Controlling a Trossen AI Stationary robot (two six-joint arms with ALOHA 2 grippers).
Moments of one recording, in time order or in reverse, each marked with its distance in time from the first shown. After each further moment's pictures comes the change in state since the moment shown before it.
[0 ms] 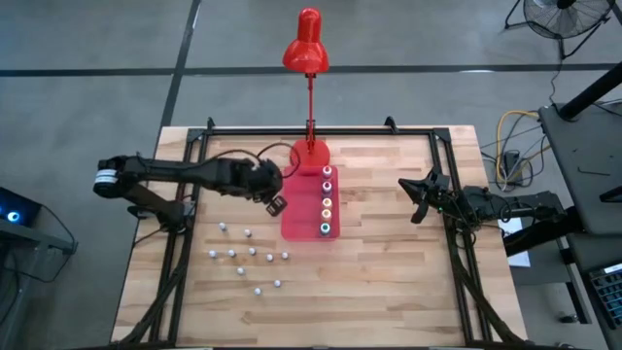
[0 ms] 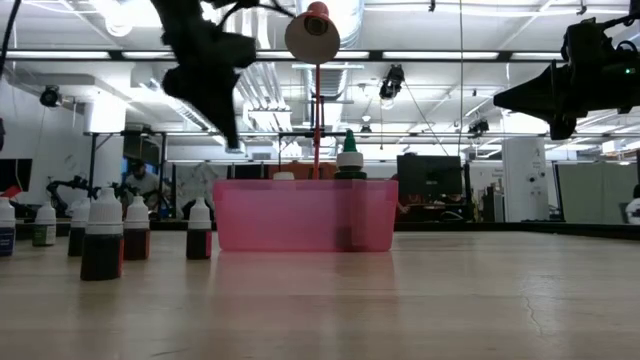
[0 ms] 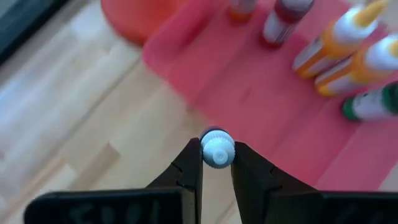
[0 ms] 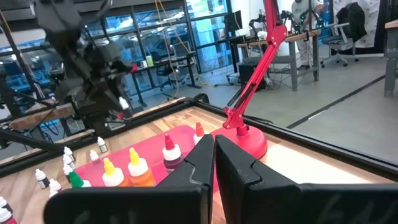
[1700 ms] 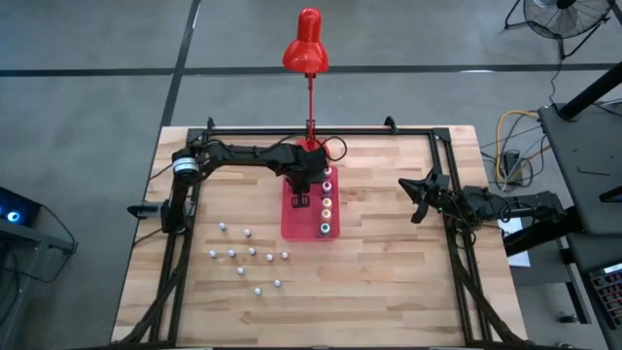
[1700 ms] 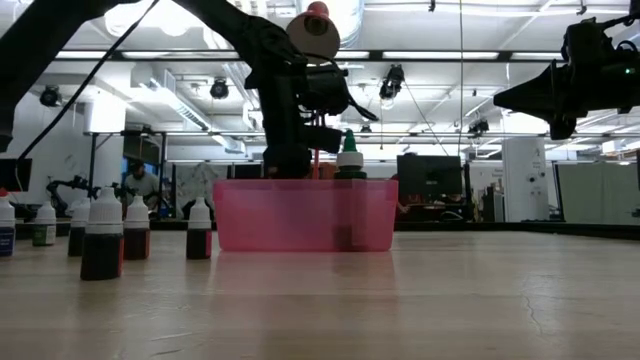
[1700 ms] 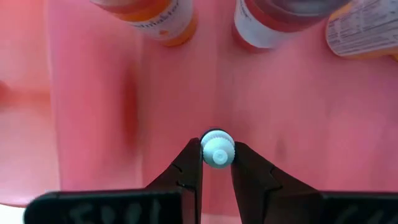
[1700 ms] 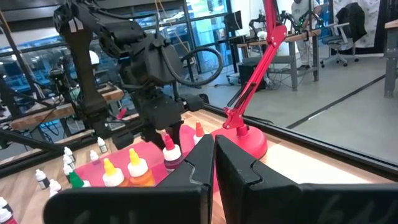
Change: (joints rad) left arm 0.221 0.606 0.362 0.054 0.267 0.822; right arm 0.000 -0.001 0.000 0.000 0.000 0.000
